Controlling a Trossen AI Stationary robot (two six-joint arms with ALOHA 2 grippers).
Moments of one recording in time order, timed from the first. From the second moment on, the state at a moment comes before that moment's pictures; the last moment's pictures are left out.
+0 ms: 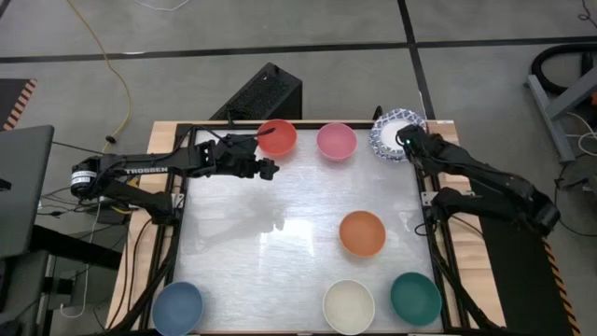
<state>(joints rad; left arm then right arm) 0.26 1.24 0.94 -0.26 -0.09 -0.93 -0.80 0.84 0.54 -0.64 0.50 1.69</state>
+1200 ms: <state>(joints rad) 0.26 1.24 0.94 -0.26 -0.08 -0.95 -0.75 0.43 0.19 -0.39 0.52 1.77</state>
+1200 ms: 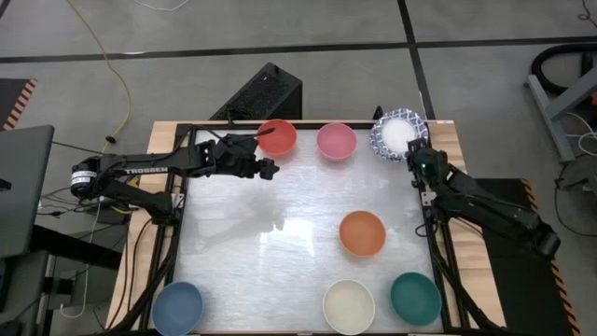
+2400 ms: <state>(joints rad) 0.26 1.24 0.94 -0.26 -0.08 -0.95 -0.75 0.67 0.19 -0.23 0.52 1.81</state>
